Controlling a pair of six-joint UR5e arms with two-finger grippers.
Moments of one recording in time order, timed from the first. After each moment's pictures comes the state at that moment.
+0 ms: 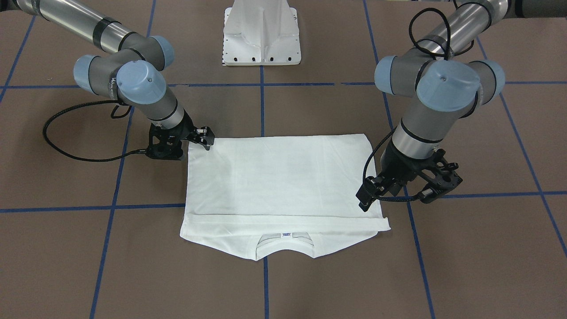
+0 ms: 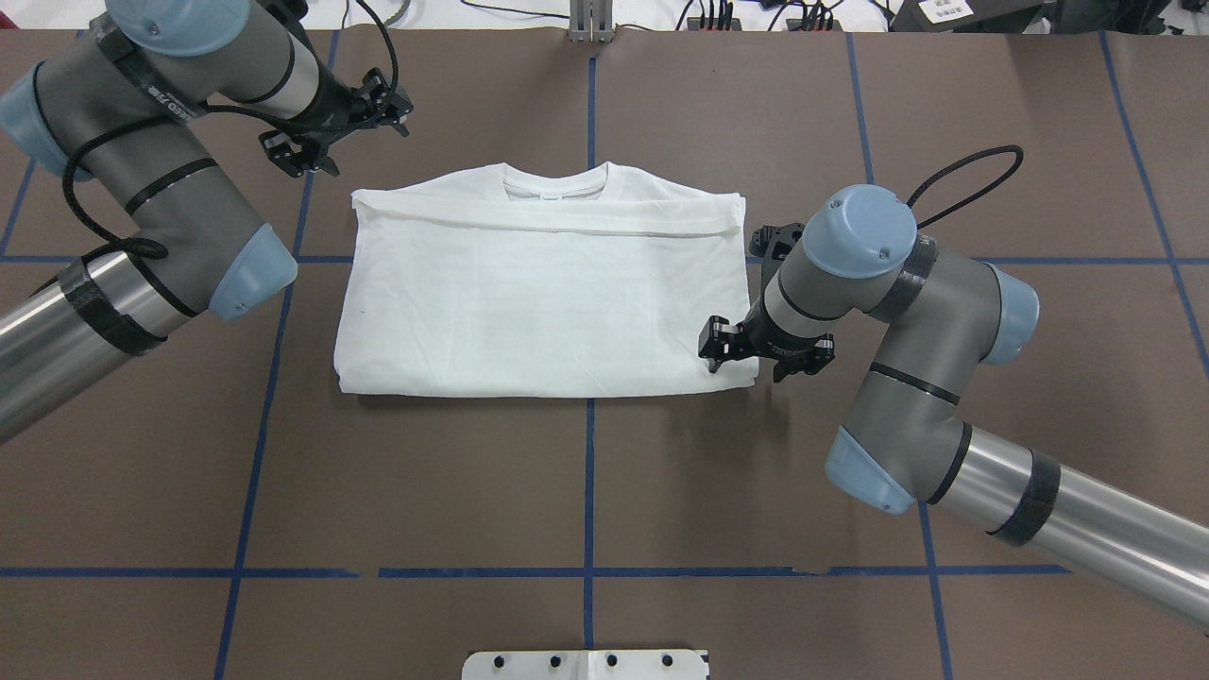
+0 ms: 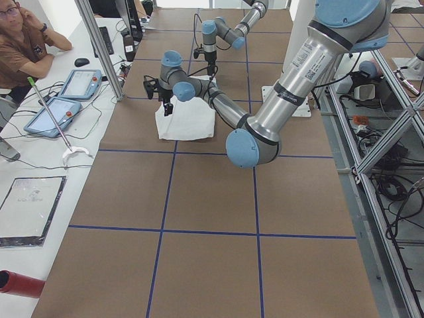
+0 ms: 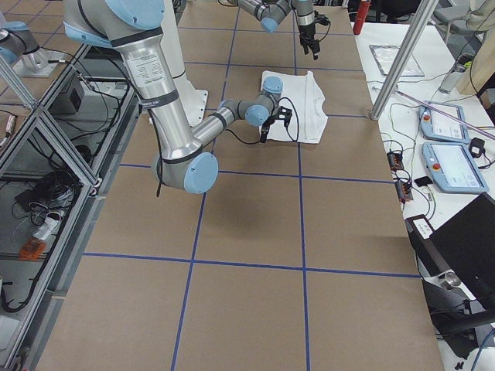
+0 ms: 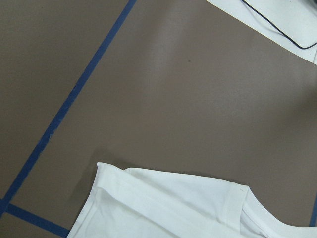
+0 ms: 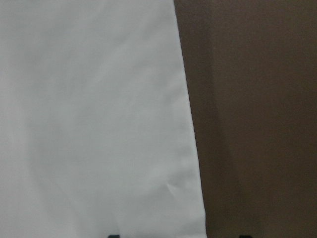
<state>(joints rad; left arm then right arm) -0.90 -2.20 -1.51 -1.88 -1.98 -1.47 0.61 -1.11 1.63 -1.33 2.08 1.28</state>
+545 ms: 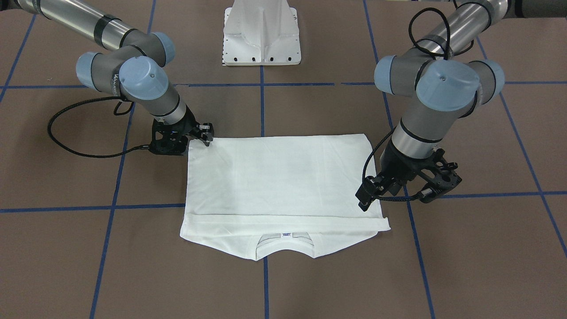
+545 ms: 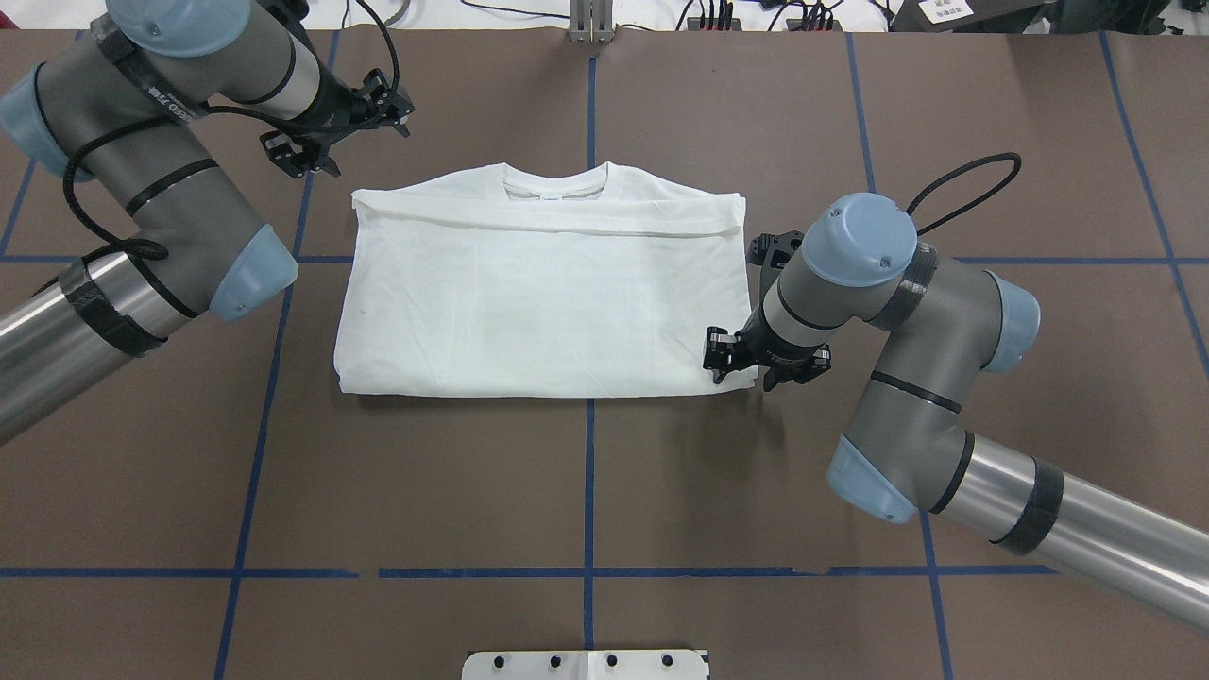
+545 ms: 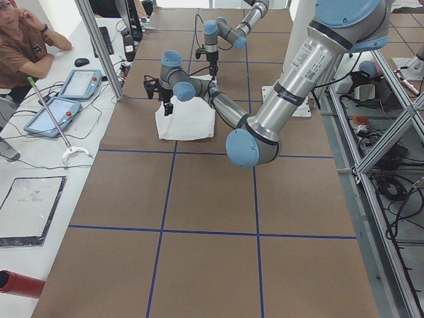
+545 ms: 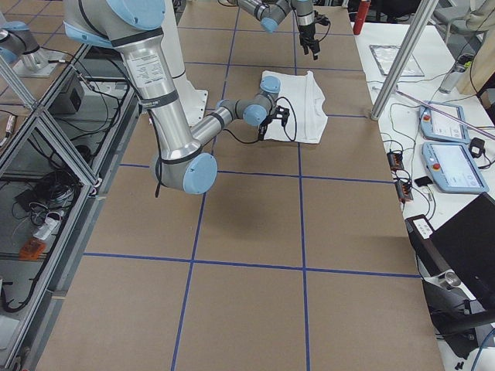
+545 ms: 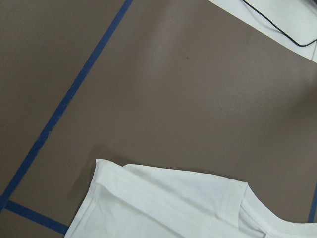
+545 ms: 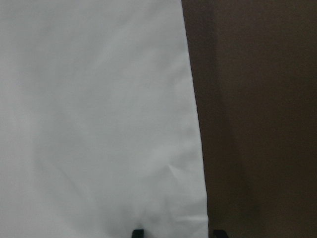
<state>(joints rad) -0.90 -2.20 -1.51 -1.88 -1.98 -1.47 0.60 -1.12 1.65 -1.33 2.09 1.29</state>
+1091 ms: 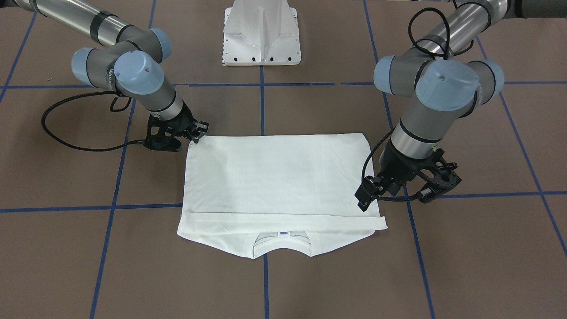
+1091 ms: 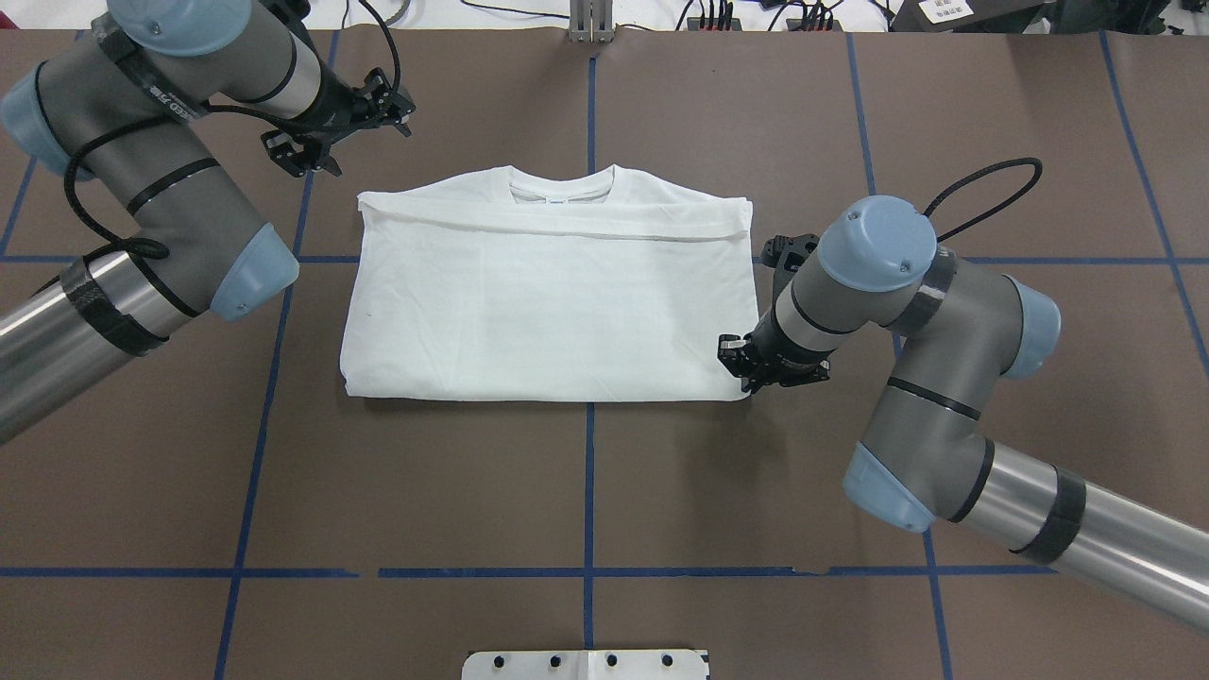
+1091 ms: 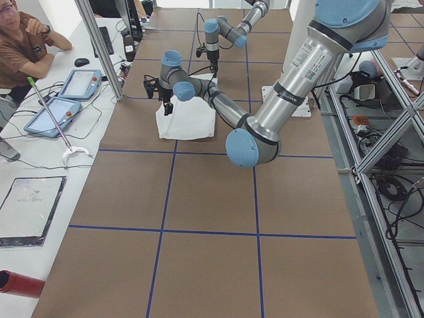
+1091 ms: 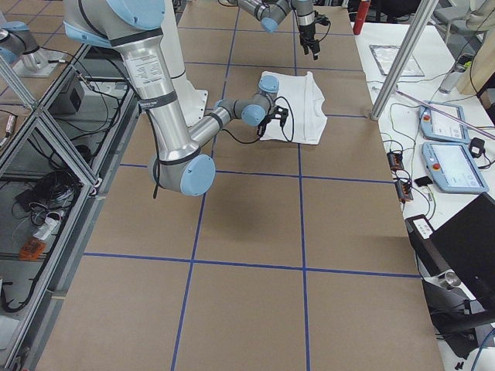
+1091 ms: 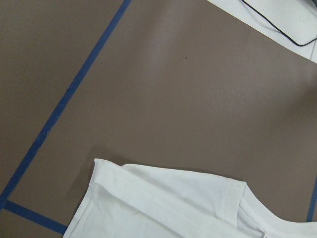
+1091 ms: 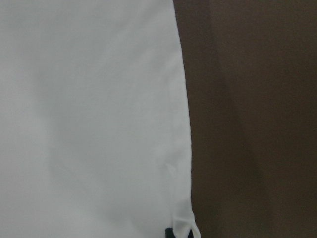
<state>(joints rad) -0.90 -2.20 -1.51 -1.88 -1.98 -1.47 0.61 -1.17 1.72 -1.33 2.09 1.33</state>
